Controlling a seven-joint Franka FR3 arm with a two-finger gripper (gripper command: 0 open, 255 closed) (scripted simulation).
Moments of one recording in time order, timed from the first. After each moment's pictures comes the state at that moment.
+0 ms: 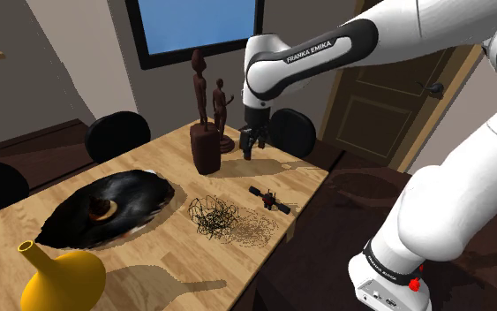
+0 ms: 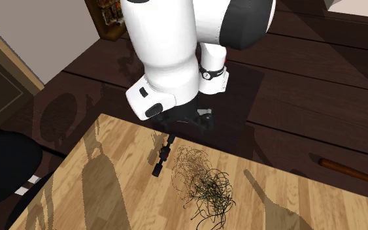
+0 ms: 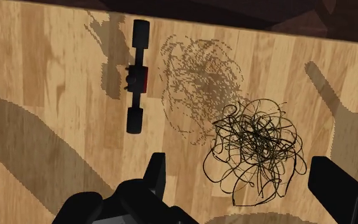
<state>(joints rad) 0.14 -0.18 0.02 -2.29 0.11 2.02 -0.16</state>
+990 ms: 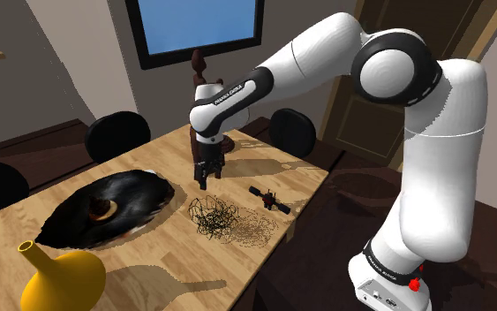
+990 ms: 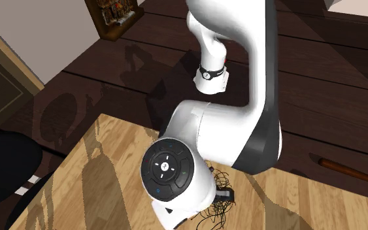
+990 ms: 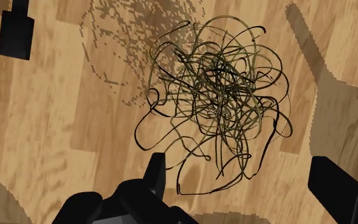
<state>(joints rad) 0.21 0.38 0.09 -1.92 0.24 2.15 -0.23</state>
